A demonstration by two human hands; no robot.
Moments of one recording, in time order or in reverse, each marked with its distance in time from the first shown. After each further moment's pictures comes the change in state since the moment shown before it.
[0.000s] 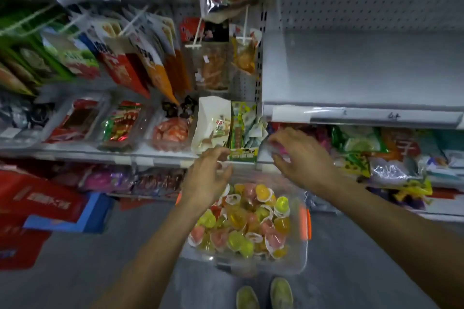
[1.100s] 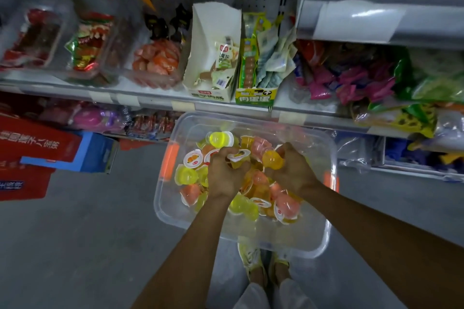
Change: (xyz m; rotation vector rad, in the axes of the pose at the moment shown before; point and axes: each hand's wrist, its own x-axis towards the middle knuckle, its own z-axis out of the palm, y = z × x) left_hand -0.004 -0.128 0.201 -0.443 0.041 -0.592; right_hand -0.020 0.066 0.251 0.637 -0.377 0.552
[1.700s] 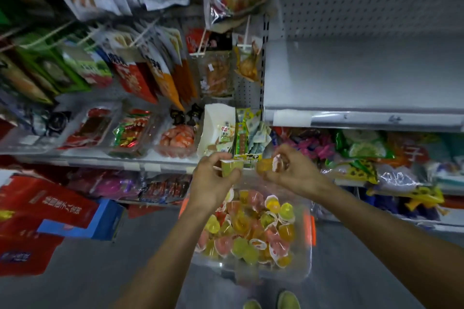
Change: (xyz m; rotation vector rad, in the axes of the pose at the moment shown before) left_hand -0.089 0.162 -0.117 -0.003 -0.049 0.397; right_hand -0.124 -0.145 -0.128 -0.092 0.166 -0.288
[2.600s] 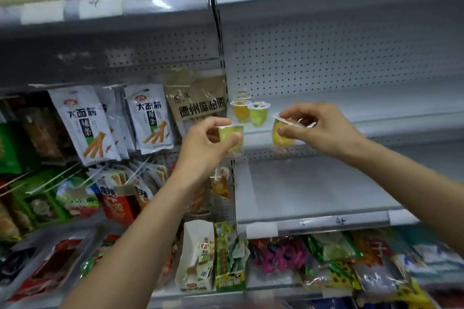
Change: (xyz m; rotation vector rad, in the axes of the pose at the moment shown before) left_hand 0.026 0.310 -0.070 -0.064 0.033 0.642; right_hand -0.050 -0.171 -0.260 0.047 0.556 -0.455
